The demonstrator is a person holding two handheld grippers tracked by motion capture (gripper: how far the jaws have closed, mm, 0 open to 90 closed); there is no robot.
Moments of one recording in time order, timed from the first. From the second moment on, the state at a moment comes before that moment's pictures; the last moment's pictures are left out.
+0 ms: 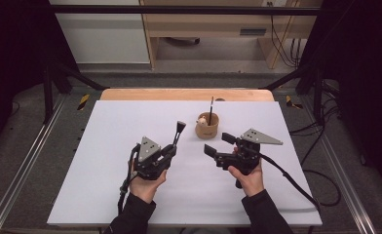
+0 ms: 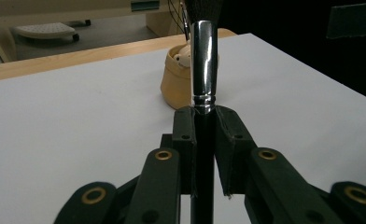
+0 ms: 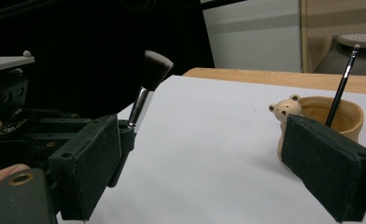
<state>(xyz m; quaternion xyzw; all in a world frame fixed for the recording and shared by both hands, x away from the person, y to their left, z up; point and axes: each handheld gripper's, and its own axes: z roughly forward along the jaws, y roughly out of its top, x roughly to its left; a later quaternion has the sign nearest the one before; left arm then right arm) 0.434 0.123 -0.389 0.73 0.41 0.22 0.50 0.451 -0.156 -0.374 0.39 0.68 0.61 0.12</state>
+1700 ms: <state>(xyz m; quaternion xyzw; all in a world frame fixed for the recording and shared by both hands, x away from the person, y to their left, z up) 0.419 0.065 -0.395 0.74 0.38 0.20 0.52 0.449 -0.148 -0.384 0.41 0.67 0.61 0.09</state>
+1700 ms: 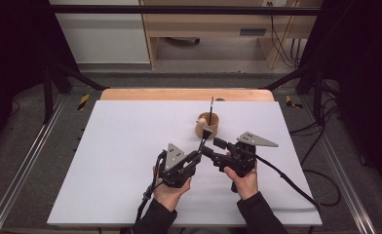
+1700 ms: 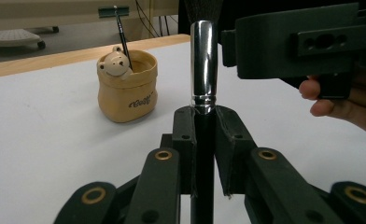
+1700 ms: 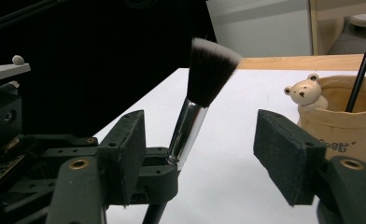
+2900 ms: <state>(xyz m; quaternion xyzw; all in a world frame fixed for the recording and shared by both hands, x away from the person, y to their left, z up) 0.410 0.049 -0.391 0.74 0.36 0.19 0.54 0.451 -0.151 -0.386 0.42 0.66 0.62 0.04</state>
